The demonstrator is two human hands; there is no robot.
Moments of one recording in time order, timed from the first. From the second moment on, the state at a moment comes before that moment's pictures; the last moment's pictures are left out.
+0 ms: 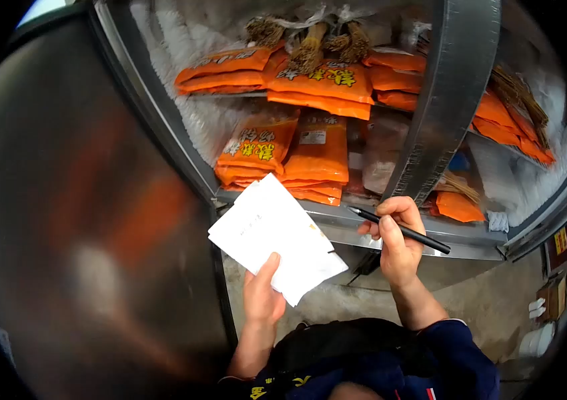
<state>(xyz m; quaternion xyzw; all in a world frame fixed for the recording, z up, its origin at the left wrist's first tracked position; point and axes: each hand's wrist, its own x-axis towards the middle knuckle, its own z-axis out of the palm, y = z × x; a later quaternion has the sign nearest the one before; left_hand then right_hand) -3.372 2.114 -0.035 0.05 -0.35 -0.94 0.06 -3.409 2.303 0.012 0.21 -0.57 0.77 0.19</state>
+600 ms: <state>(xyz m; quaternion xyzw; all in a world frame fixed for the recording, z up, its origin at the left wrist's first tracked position) -3.361 2.088 -0.035 0.04 -0.35 -0.94 0.04 -3.403 2.236 0.014 0.39 -0.65 0.63 0.18</state>
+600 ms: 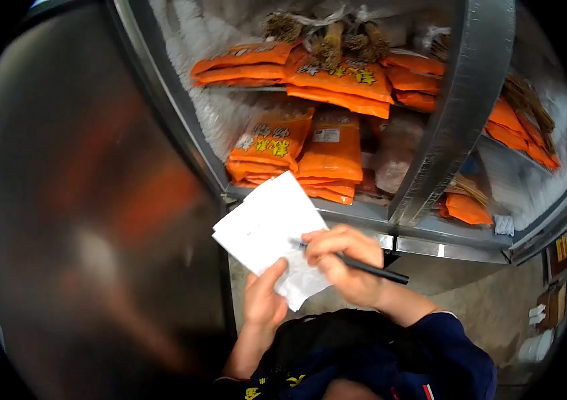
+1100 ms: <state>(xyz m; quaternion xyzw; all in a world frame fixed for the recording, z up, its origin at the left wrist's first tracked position) -3.368 2.051 -0.039 0.05 -0.32 -0.94 0.06 -3.647 2.265 0.134 0.18 -0.91 0.18 0.32</state>
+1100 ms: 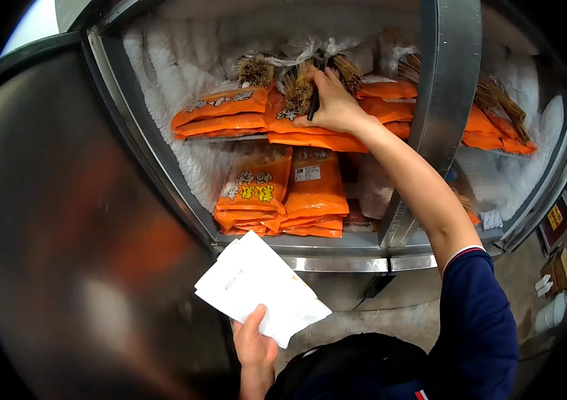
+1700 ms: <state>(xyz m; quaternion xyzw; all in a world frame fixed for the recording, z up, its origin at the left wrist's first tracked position) -3.370 2.033 -0.031 0.19 -0.37 -0.91 0.09 -3.720 2.303 0.255 0.16 -0.86 0.28 0.39</state>
